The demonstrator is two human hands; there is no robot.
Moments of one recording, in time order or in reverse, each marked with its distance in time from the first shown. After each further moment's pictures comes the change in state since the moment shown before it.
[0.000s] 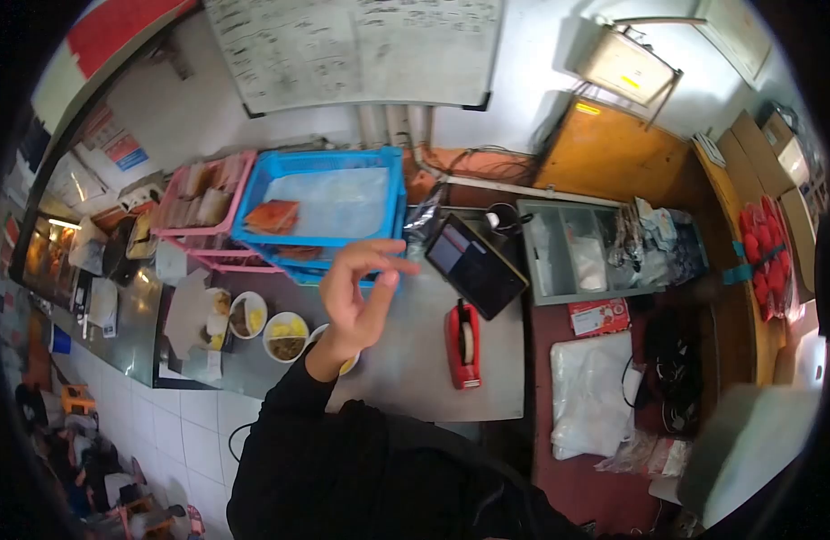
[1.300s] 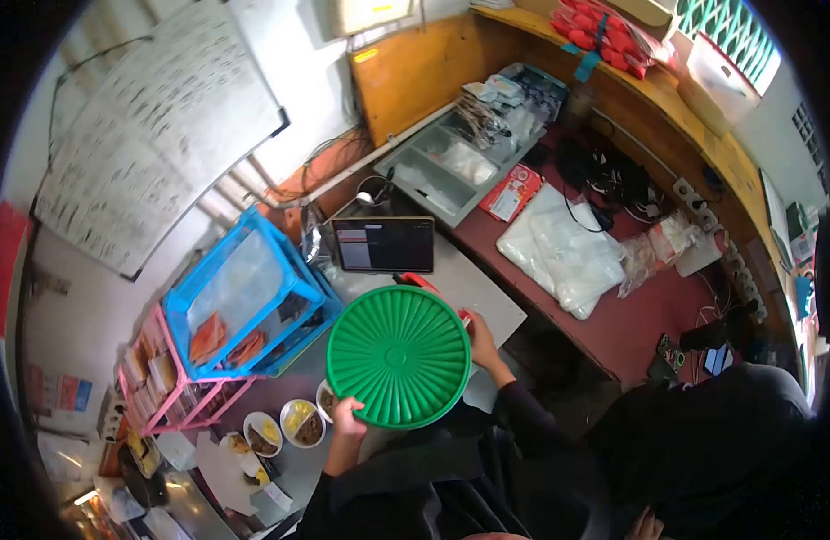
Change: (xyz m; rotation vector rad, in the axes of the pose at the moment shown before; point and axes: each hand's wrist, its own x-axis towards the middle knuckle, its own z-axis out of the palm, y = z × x) left_hand -0.214 -0.103 -0.124 -0.746 0.004 -1.478; right_hand -0.297 -0.480 -0.205 1.479 -1.182 1.168
